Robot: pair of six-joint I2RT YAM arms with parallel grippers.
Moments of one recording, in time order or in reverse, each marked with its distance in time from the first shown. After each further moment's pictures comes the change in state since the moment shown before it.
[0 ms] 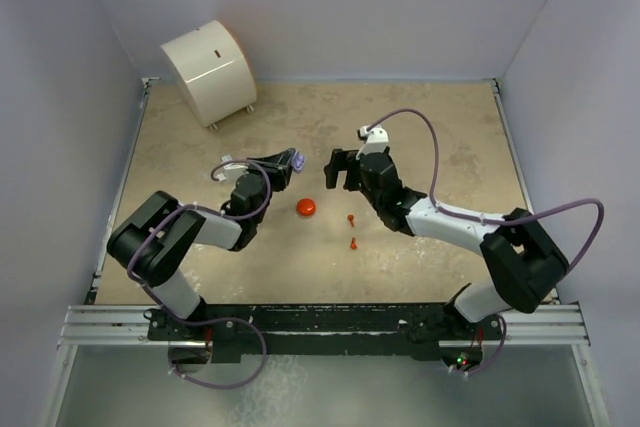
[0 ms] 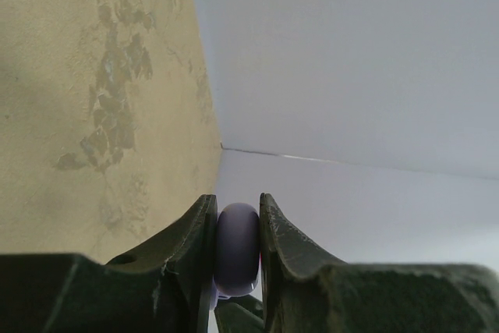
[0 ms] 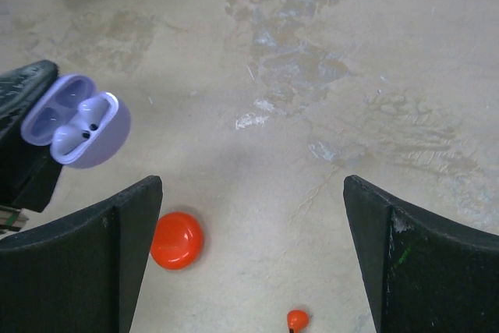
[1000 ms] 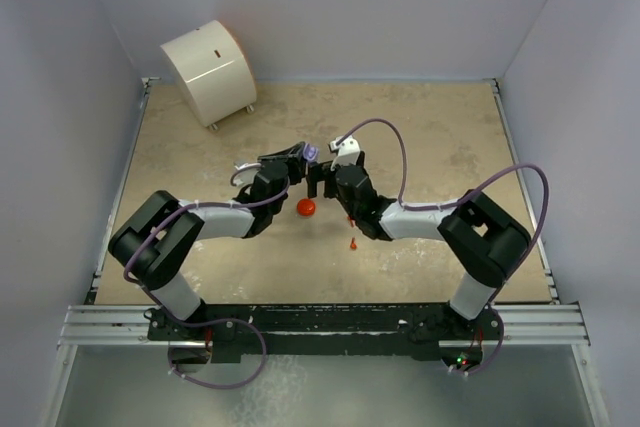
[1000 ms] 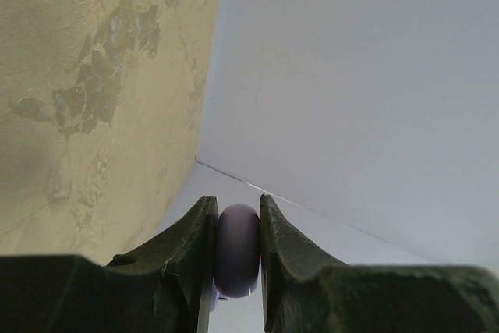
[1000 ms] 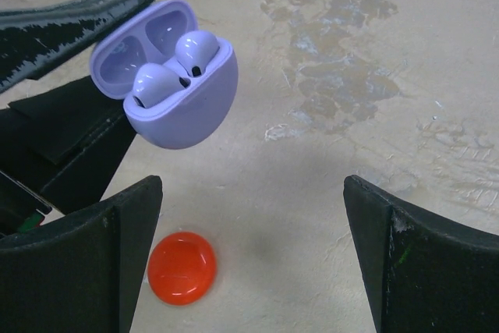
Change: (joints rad) left arm -0.089 0.005 0.196 -0.381 -0.159 -0.397; right arm 0.102 0.203 -0.001 0.288 0.087 -0.141
